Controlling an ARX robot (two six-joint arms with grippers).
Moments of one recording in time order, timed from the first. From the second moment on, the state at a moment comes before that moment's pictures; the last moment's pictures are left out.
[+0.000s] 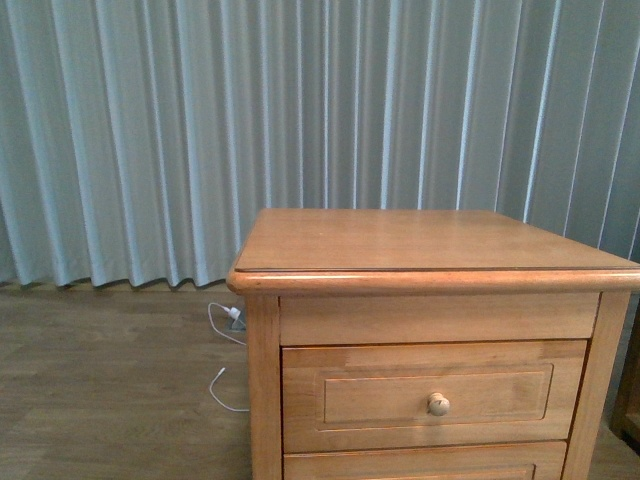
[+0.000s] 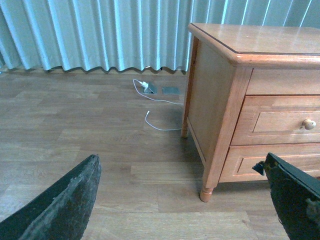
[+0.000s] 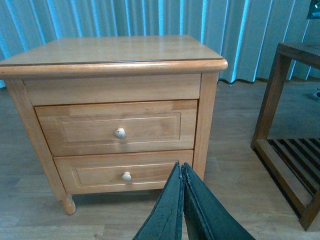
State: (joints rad) left arm 0.00 0.00 0.01 -0.01 0.00 -0.01; right arm 0.00 0.00 0.01 0.00 0.00 0.00
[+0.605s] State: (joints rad) left arm 0.00 0.00 0.01 -0.01 0.00 -0.01; right arm 0.00 0.00 0.01 0.00 0.00 0.00
